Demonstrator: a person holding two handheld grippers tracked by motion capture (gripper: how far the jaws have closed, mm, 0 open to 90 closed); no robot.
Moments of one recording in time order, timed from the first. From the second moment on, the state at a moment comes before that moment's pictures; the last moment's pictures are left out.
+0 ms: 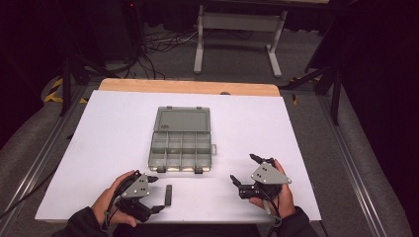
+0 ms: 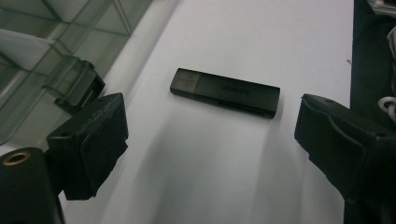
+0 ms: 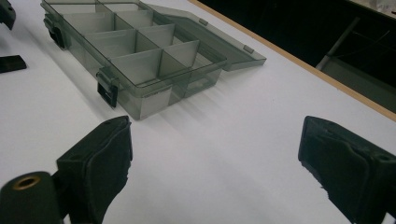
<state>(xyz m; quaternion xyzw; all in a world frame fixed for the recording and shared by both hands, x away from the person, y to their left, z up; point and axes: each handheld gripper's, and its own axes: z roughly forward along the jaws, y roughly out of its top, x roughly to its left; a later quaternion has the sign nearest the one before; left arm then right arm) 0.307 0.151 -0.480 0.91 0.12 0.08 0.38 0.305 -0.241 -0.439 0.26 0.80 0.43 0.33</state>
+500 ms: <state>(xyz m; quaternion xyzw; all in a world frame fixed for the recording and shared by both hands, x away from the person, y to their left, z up) 0.329 0.125 -0.479 0.93 0.08 0.05 0.35 0.307 -0.239 -0.443 0.25 0.81 0.42 0.31</state>
